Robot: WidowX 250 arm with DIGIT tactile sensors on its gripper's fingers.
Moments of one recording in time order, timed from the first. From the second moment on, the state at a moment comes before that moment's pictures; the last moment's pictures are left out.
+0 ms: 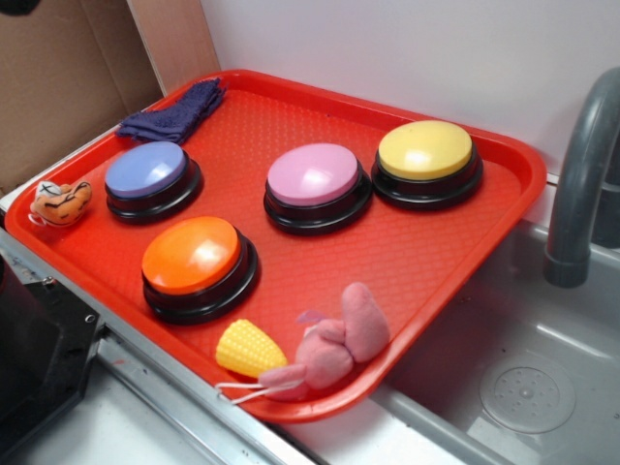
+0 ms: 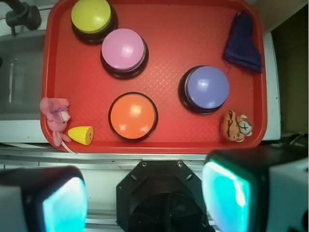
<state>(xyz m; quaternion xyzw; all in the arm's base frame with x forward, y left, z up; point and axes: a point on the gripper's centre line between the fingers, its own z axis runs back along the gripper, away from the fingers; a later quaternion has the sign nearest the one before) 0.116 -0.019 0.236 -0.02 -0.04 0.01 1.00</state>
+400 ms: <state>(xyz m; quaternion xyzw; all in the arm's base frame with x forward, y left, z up) 0.115 -0.019 0.233 -0.01 -0.04 0.01 1.00</state>
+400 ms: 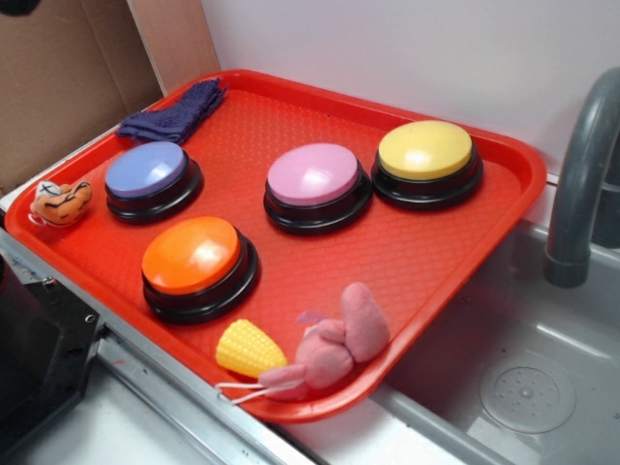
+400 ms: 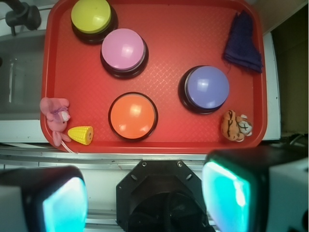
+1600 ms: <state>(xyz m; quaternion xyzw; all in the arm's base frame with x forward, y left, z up) 0.191 0.109 0.056 0.02 -0.06 0.23 0.97</state>
